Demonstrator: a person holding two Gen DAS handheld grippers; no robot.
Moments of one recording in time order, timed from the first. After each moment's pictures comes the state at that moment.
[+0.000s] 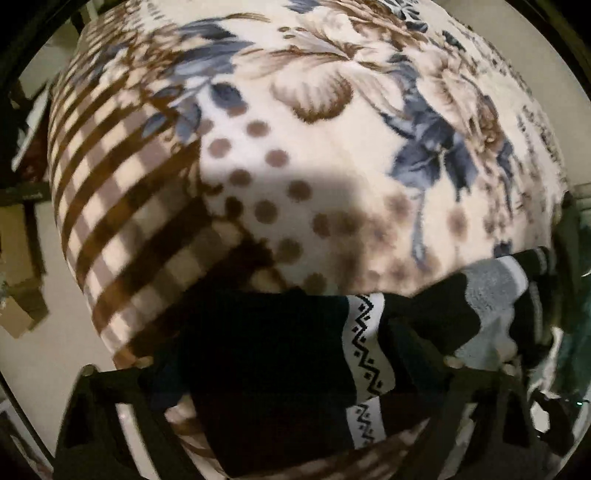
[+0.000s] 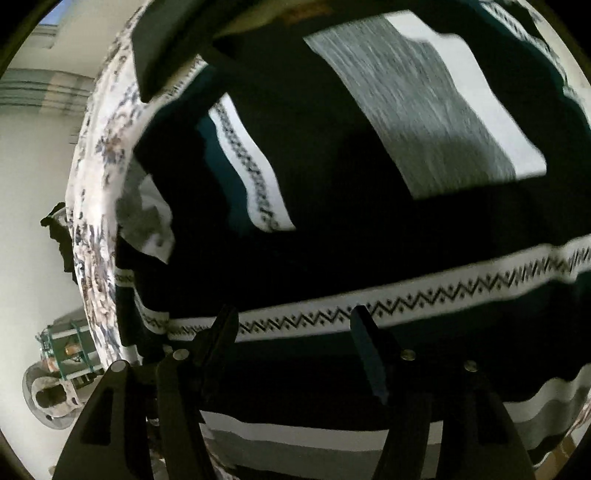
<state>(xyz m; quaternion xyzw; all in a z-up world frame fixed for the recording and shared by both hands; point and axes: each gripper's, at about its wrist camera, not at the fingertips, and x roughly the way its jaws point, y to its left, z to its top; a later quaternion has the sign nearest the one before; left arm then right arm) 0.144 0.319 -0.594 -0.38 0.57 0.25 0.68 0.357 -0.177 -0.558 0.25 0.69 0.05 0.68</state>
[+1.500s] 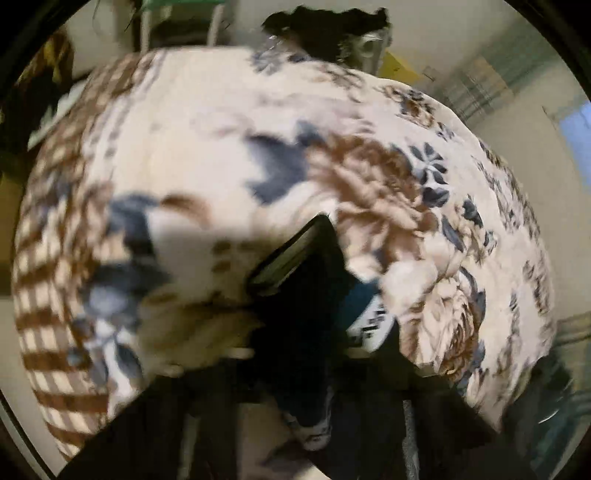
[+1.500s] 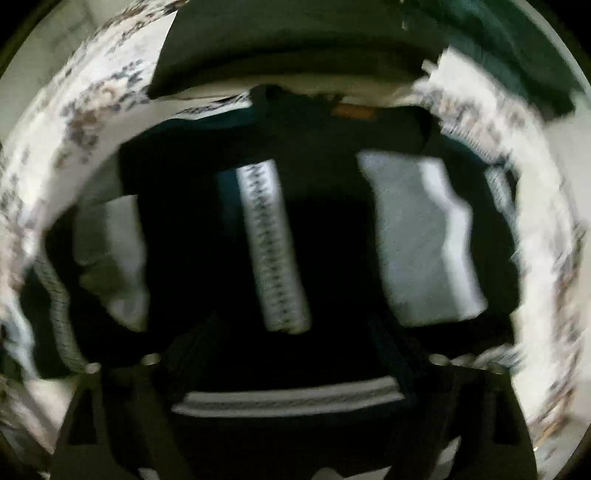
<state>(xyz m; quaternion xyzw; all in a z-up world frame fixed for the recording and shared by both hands) 0.249 0.411 -0.551 -0.45 0.40 0.36 0.71 0.403 -0.100 -0.516 -0.03 0.64 -0.05 0.77</state>
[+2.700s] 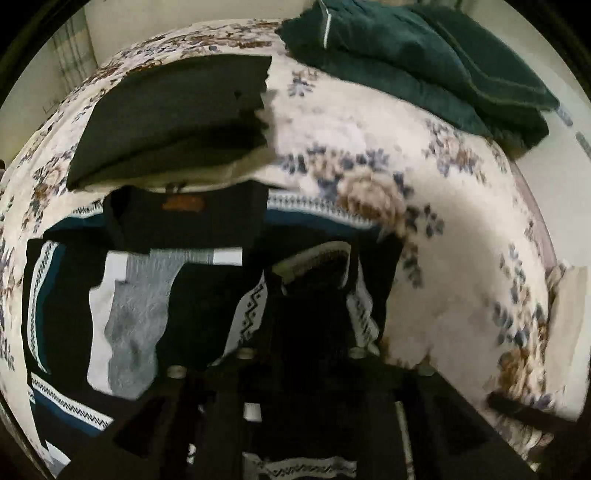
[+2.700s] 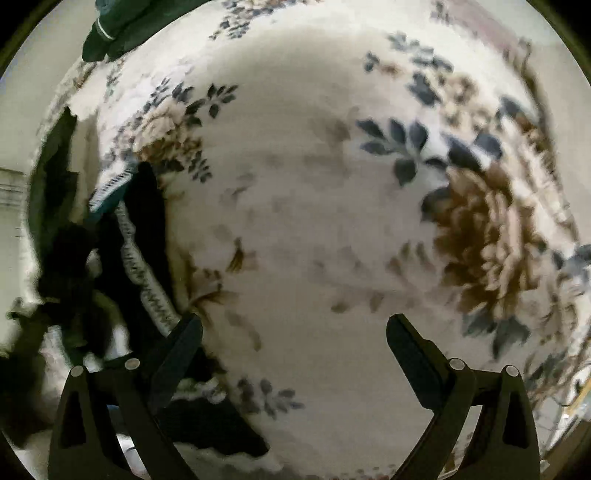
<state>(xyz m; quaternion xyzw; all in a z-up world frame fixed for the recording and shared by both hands) 0.434 -0.284 -0.486 -0.03 0.55 -0.06 0.83 0.339 -0.578 -0.516 0.29 0.65 -0.09 0.69</state>
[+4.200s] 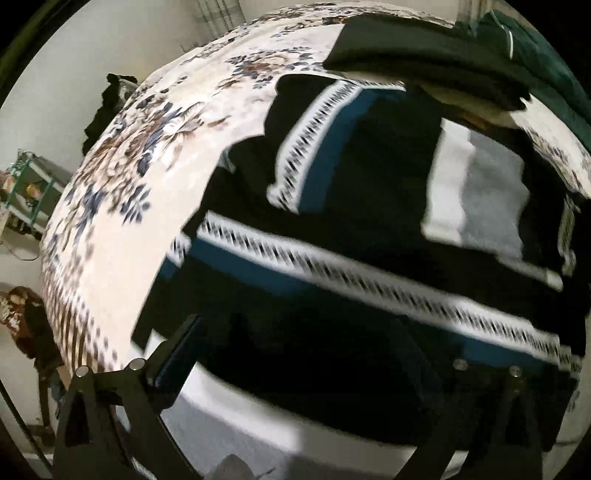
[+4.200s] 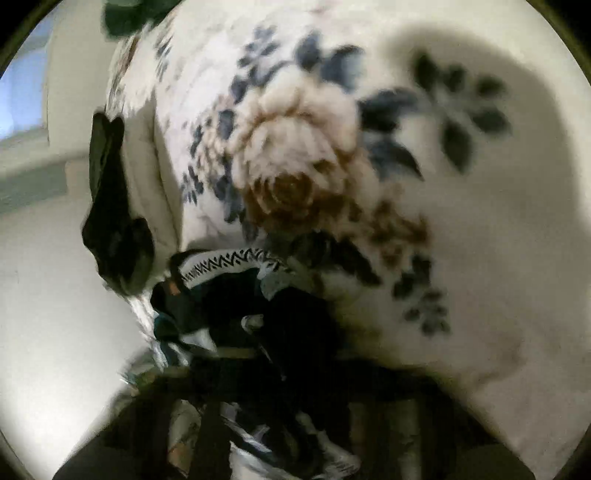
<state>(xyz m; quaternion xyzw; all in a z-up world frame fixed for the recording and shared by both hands) 0.283 -0.088 -0.535 -0.03 0.57 0.19 0.80 0.539 -0.489 -0.602 0.38 0.67 0.10 0.62</state>
